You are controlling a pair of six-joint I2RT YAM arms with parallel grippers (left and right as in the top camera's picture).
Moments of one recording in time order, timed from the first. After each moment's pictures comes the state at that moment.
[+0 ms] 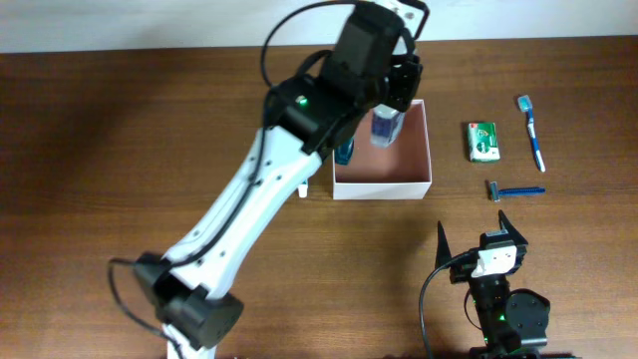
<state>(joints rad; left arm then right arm) -0.69 2.00 2.22 -0.72 0.00 -0.17 0.03 0.01 0.01 -0.07 -0.06 -0.14</state>
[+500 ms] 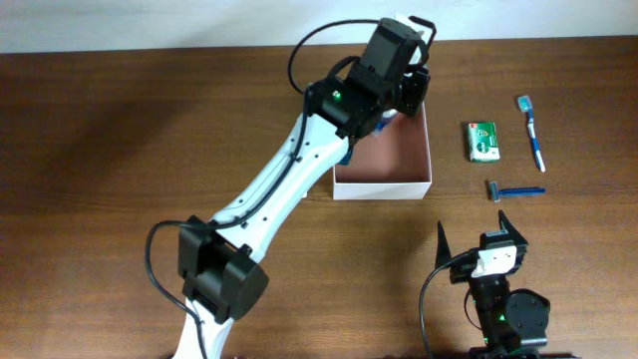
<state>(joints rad) -0.70 2.17 2.22 -0.65 0.00 -0.17 0.03 0.01 0.01 -0.07 -0.06 -0.14</state>
